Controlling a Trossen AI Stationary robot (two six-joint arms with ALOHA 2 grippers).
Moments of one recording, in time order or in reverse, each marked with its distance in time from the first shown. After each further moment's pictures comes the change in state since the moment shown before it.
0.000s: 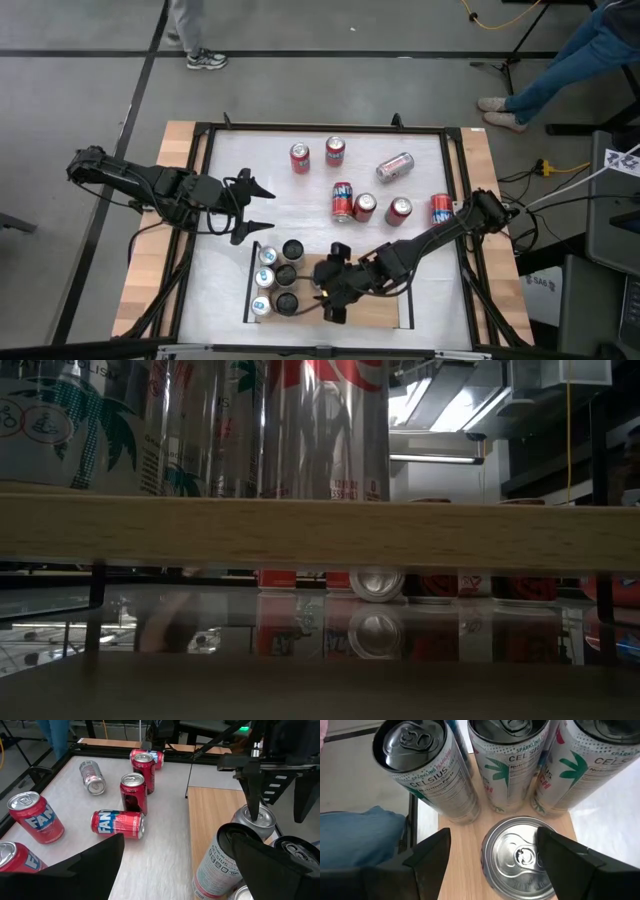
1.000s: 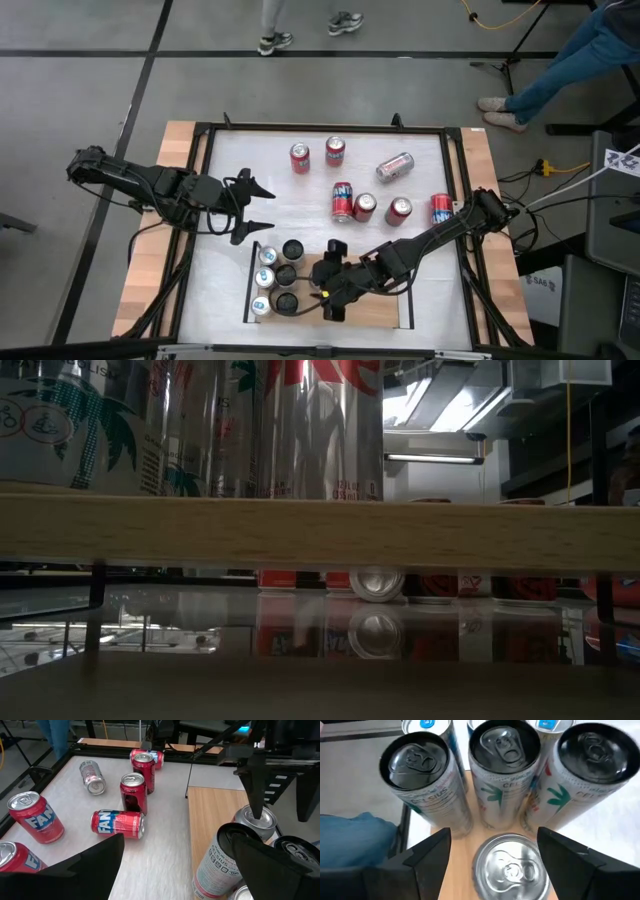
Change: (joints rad) left arm 0.000 0.000 0.000 0.000 0.000 0.000; right arm -0.004 -0.013 -0.001 0.044 0.072 -0.104
